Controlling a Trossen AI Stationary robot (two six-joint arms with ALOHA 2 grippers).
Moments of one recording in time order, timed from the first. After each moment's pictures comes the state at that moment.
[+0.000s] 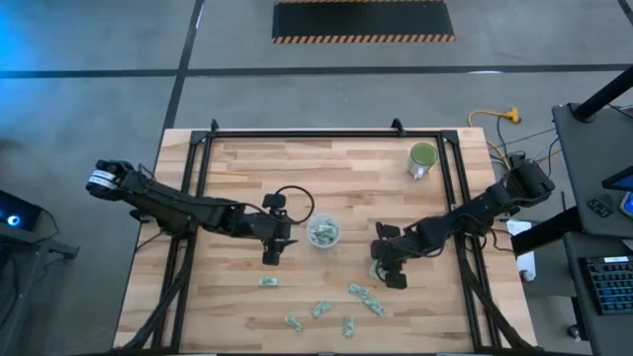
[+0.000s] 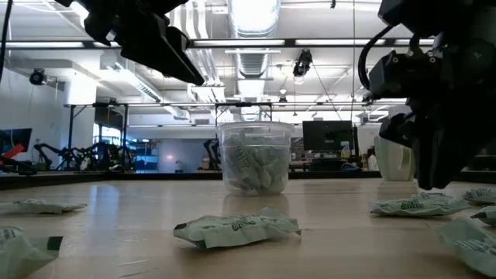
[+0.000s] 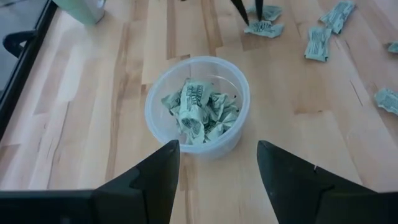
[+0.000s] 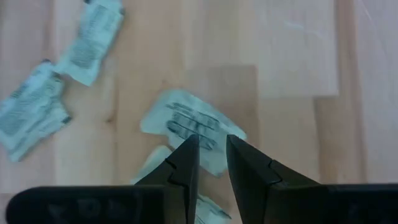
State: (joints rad) left arm -0.25 1.30 0.86 -0.24 -0.29 0.03; right arm 0.37 1.51 0.66 -0.29 -0.01 0.46
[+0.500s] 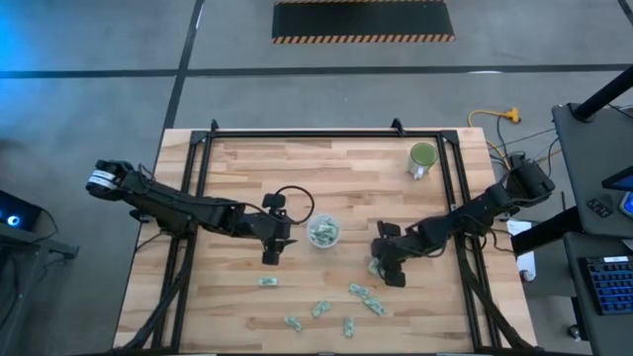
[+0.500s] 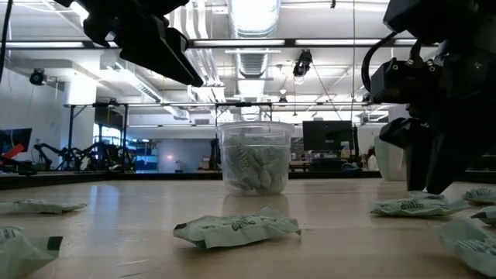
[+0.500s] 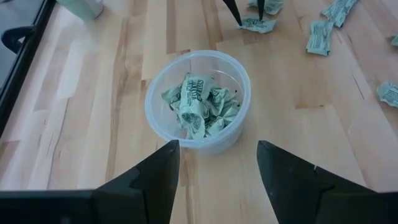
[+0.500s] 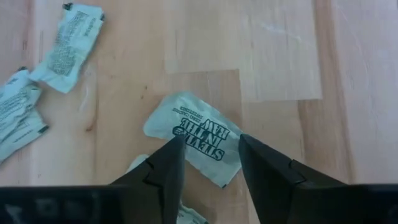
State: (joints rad) left arm -0.25 1.30 0.86 -0.26 -0.29 0.03; right arm 0.37 1.51 0.61 -0.21 0.05 0.47
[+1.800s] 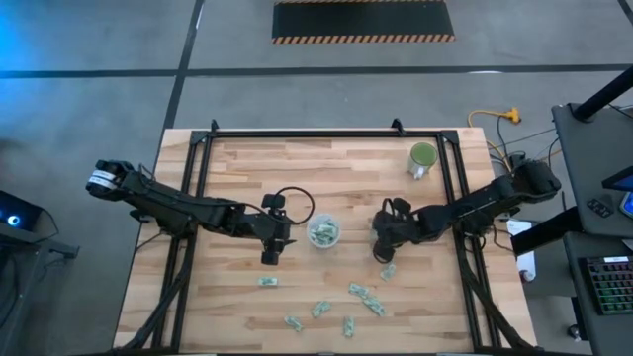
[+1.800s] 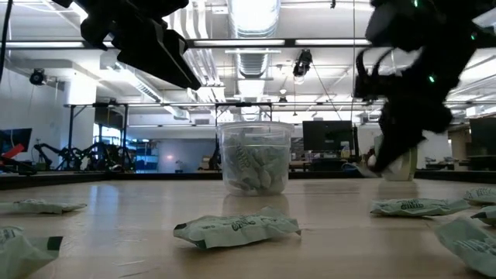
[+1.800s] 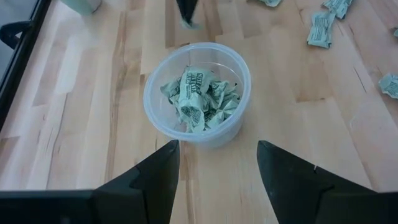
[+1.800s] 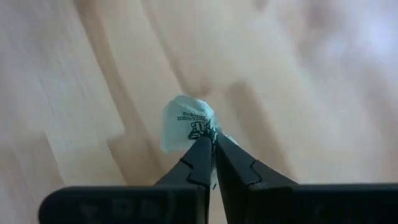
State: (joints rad) left arm -0.25 1.31 0.86 -0.27 -0.29 0.03; right arm 0.25 1.45 0.62 -0.37 0.38 0.61
